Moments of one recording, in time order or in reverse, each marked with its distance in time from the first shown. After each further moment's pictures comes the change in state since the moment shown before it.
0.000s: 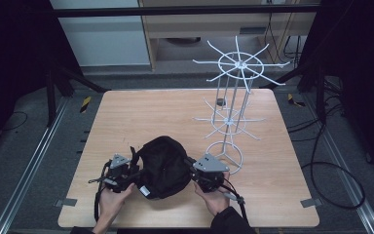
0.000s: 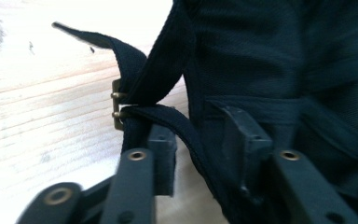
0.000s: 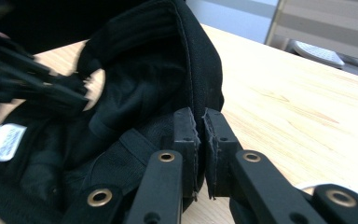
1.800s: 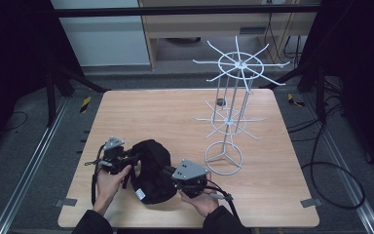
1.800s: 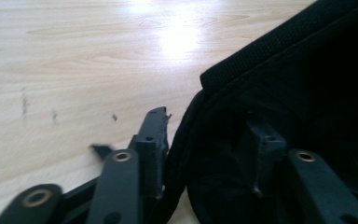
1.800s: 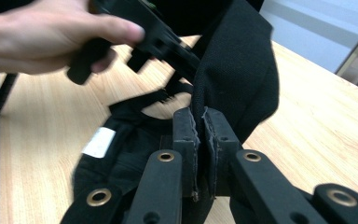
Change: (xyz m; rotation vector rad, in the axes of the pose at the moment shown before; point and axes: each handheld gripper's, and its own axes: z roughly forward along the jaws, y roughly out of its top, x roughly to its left) left arm 0.033 0.040 0.015 -0.075 -0.055 -0.016; right arm 0.036 0.015 0.015 -0.007 0.241 -0.191
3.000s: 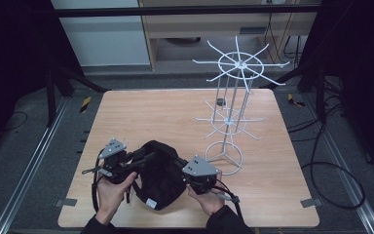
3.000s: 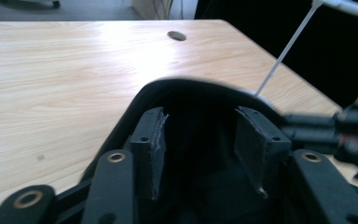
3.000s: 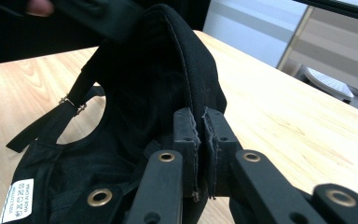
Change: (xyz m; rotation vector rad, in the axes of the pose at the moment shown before) left arm -0.075 0.029 -0.048 -0.121 -0.119 0.007; right arm -0.012 -0.002 -0.018 -0.020 -0.183 0.051
